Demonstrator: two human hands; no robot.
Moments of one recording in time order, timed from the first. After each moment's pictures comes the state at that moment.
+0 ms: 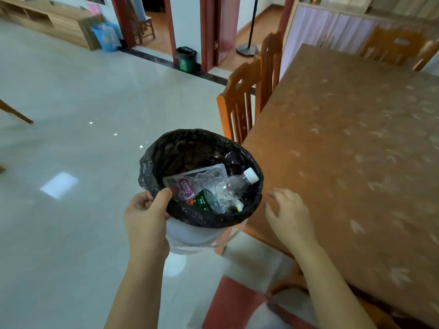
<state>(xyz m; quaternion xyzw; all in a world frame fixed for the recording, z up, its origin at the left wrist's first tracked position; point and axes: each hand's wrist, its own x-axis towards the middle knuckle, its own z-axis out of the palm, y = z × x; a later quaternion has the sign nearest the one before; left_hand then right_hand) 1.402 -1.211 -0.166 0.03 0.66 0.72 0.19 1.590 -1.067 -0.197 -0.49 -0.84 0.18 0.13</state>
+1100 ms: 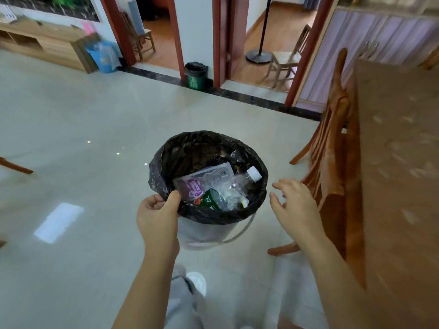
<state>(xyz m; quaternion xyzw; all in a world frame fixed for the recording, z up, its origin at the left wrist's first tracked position) 0.949 -0.984 -0.187 0.02 0.69 0.70 0.21 1.141 -0.860 -0.198 -0.51 -0.82 0.19 0.18</state>
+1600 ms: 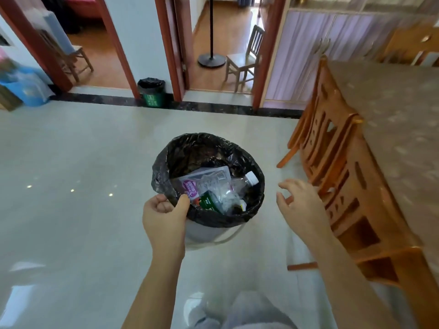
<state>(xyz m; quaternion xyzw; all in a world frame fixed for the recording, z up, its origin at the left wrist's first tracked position) 0.730 -0.807 -0.189 0.15 0.68 0.66 0.29 0.951 -0.743 -0.188 -0.65 -0.72 0.16 0.20</state>
